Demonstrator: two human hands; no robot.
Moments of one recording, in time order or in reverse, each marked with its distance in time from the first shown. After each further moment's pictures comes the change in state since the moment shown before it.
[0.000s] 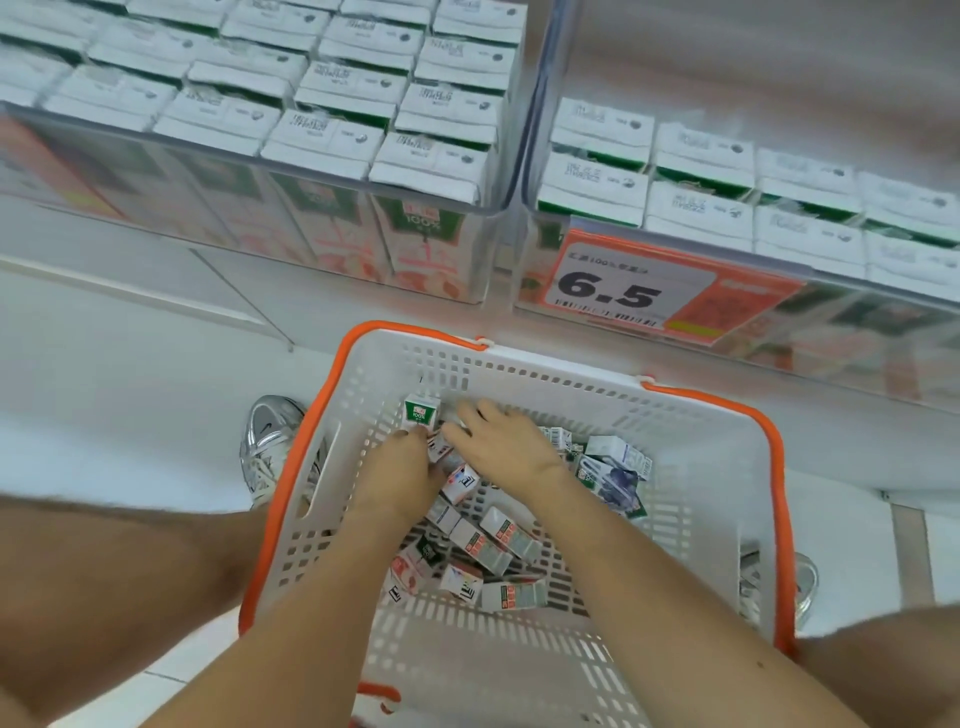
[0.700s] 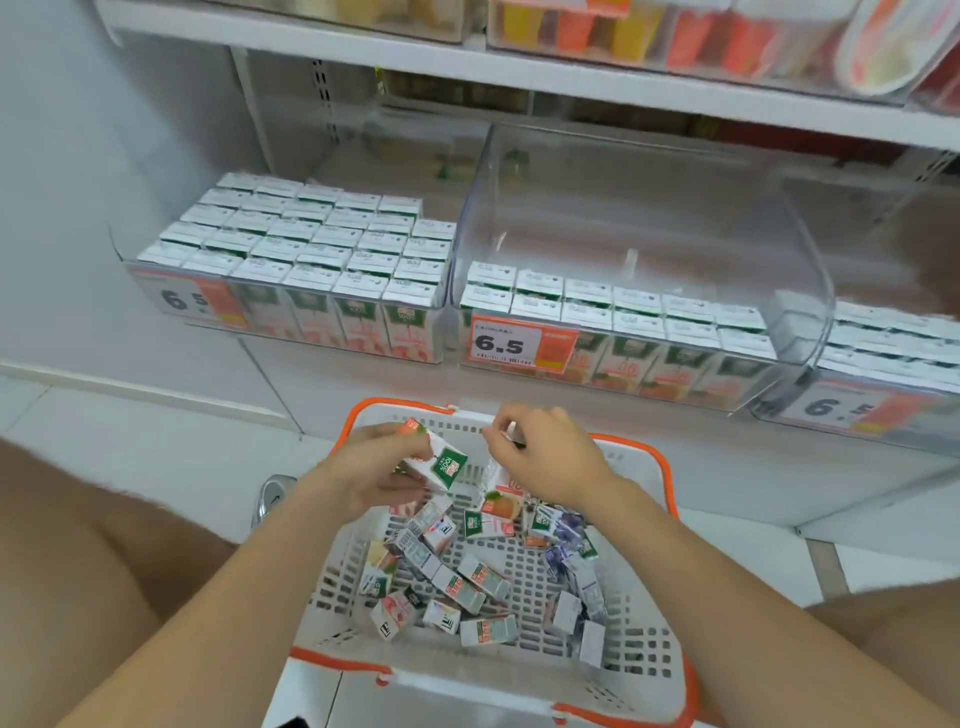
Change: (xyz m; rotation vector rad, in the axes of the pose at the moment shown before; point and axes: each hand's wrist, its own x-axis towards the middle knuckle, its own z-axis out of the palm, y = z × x) left_hand -0.090 0.060 -0.160 -1.137 -0.261 -0.252; right_hand -0.139 0.014 -0.149 0.629 0.382 0.407
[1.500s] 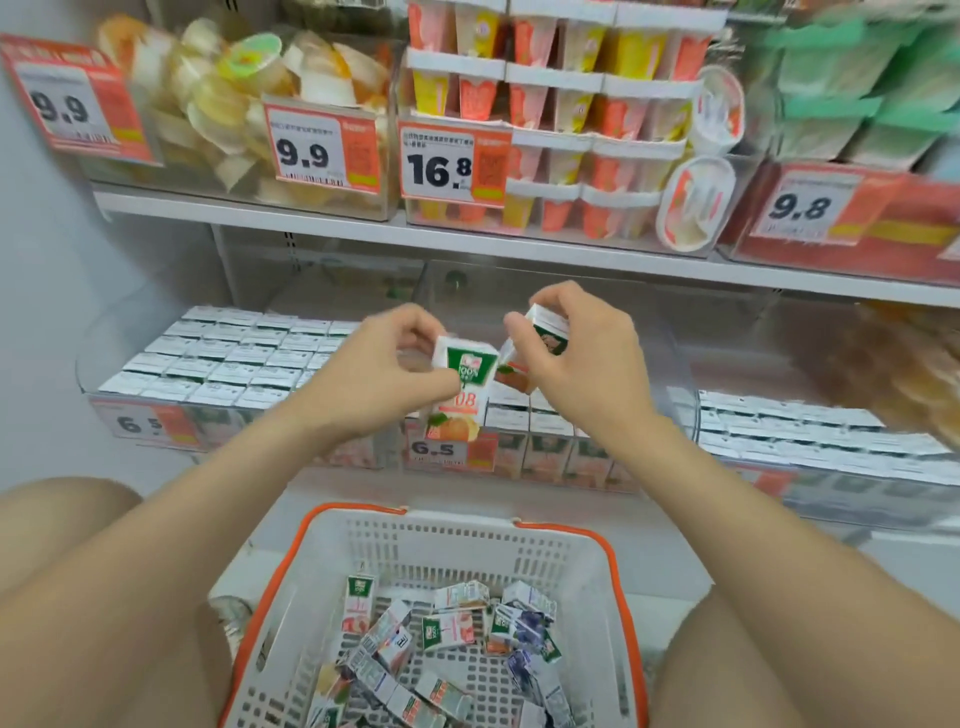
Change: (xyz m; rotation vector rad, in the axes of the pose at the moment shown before) left_hand -0.127 0.181 0.071 0.506 -0.006 0.956; right_hand 0.001 -0.043 -0.202 -0.042 0.829 -0.125
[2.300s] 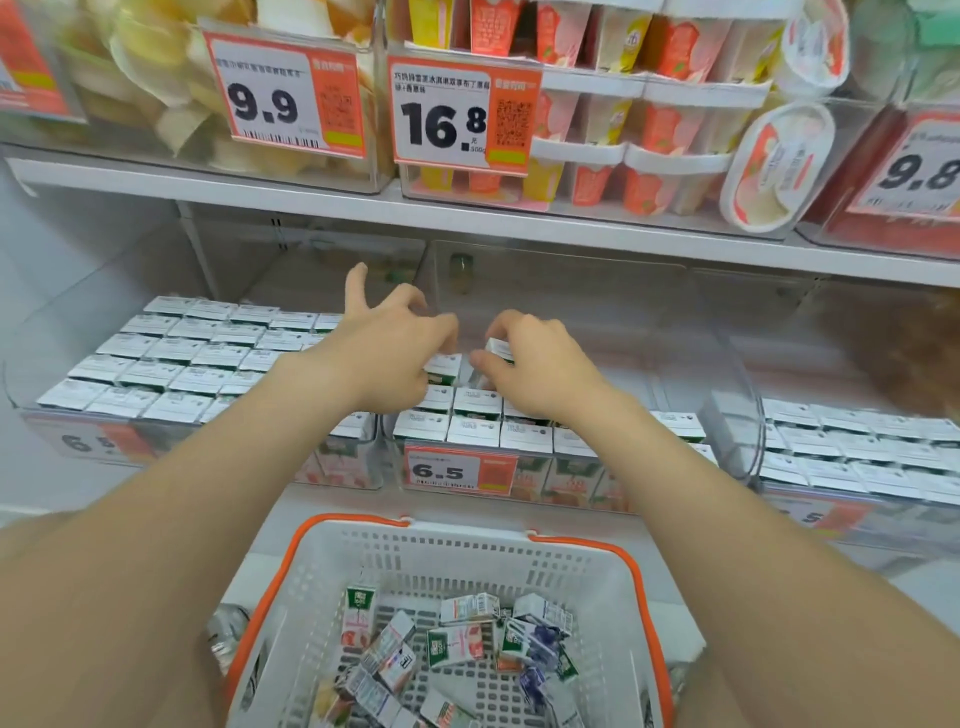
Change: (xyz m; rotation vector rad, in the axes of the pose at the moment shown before) left_hand 0.102 -0.057 -0.004 1.193 -0.256 0.187; right_hand 0.043 0.022 0.089 -0.080 -0.597 0.107
